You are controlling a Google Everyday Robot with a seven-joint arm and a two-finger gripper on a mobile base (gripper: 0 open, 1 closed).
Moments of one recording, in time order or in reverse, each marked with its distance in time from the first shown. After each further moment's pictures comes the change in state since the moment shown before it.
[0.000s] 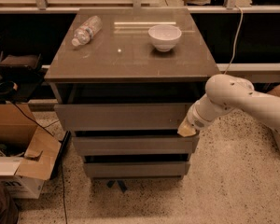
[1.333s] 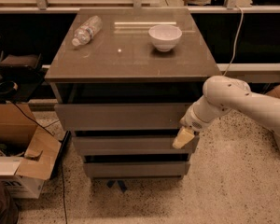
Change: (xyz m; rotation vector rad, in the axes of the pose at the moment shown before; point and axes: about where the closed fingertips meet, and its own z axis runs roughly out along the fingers) arm 0.000 0.004 0.008 -0.016 0.004 -0.002
